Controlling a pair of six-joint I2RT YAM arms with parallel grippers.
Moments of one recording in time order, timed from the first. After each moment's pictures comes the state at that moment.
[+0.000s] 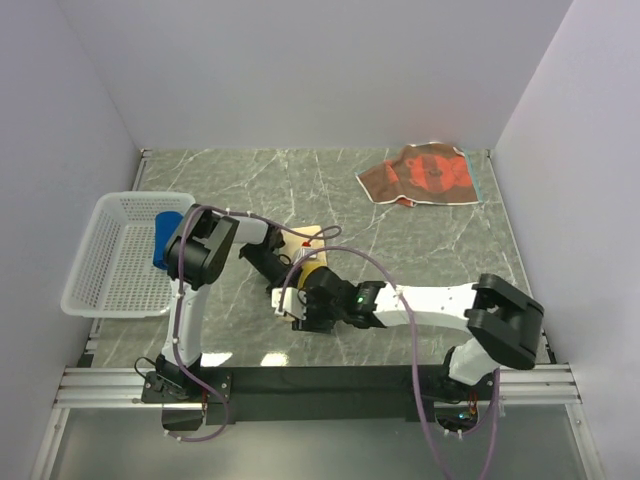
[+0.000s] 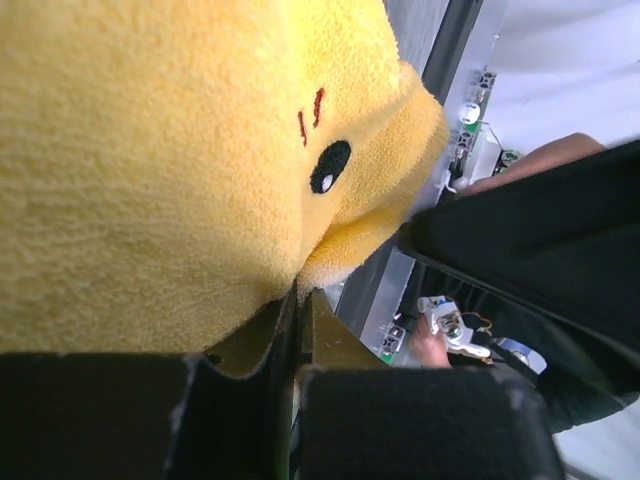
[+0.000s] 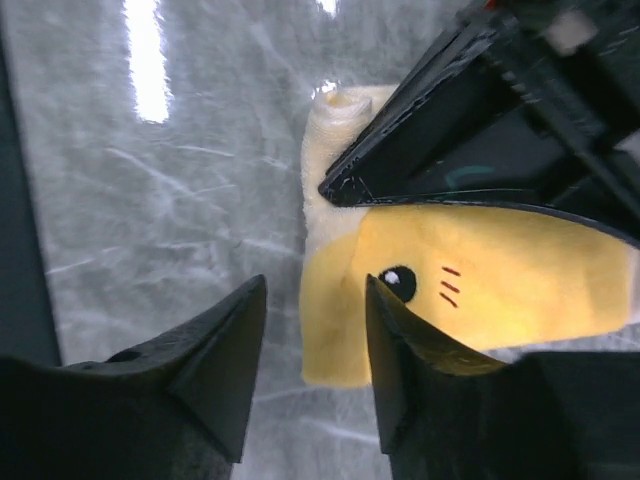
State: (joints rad) left arm -0.45 2.19 1.26 -1.03 1.05 0.50; right arm 1.12 1.50 0.82 -0.17 -0.13 -0.45
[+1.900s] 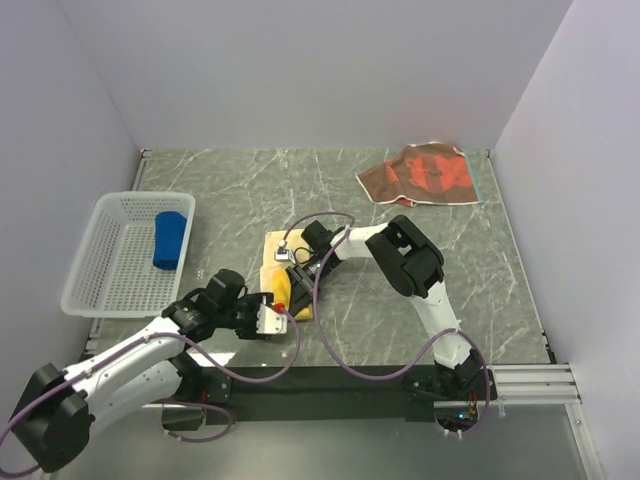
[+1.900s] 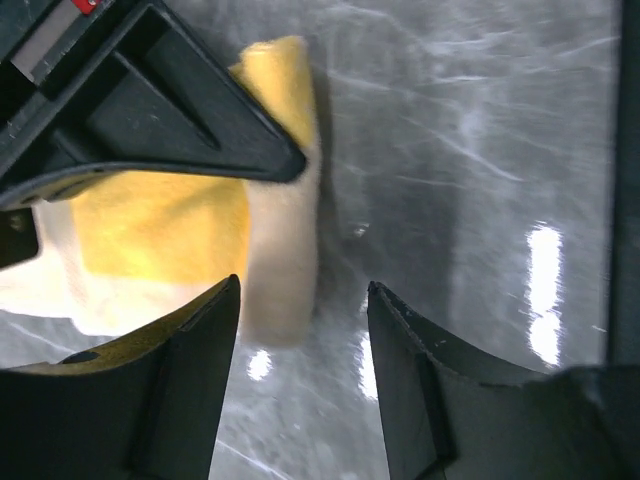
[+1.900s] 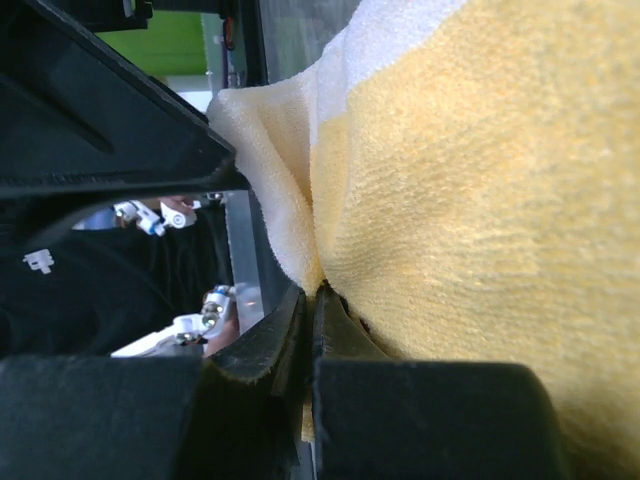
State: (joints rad) left arm -0.65 0.83 0.36 -0.35 0.45 0.89; right arm 0.72 2.30 1.40 -0.47 -1.26 0.01
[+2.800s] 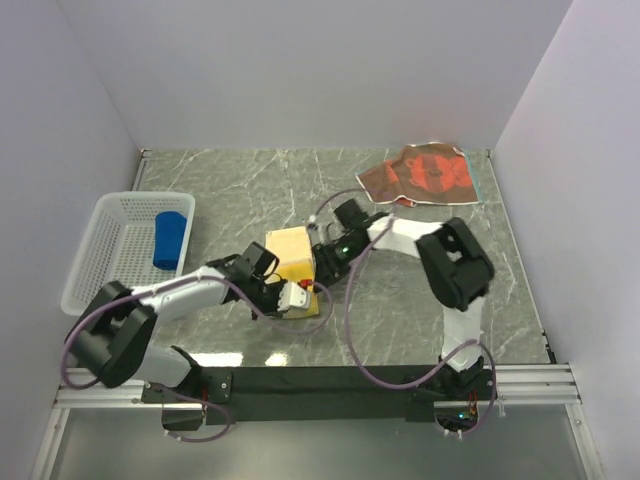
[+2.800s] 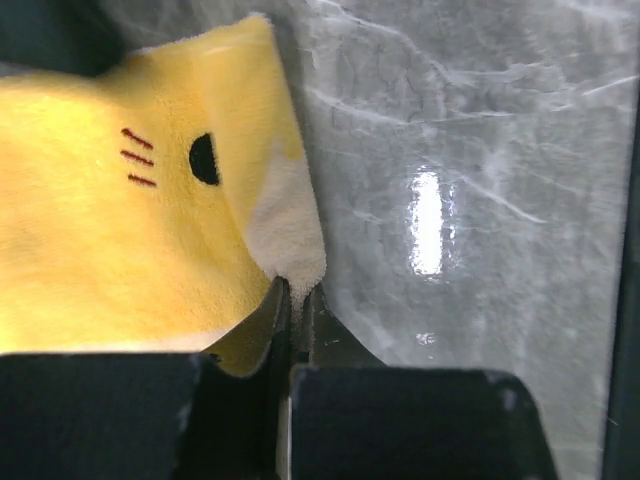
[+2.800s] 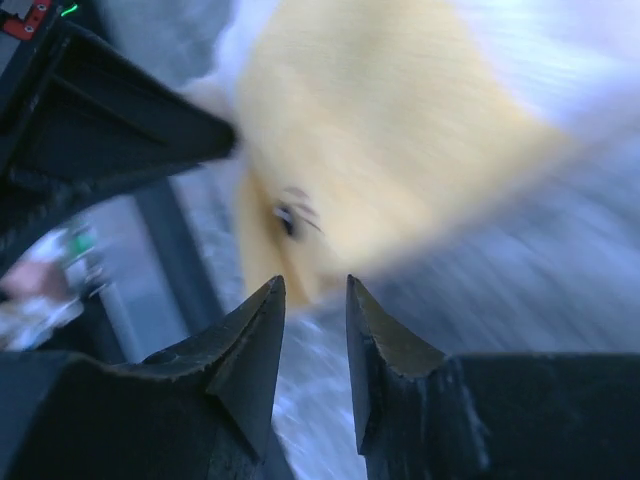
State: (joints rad) left arm -0.67 1.35 0.62 -0.39 0.49 0.89; right arm 0.61 2.03 1.23 -0.46 -0.92 0.03
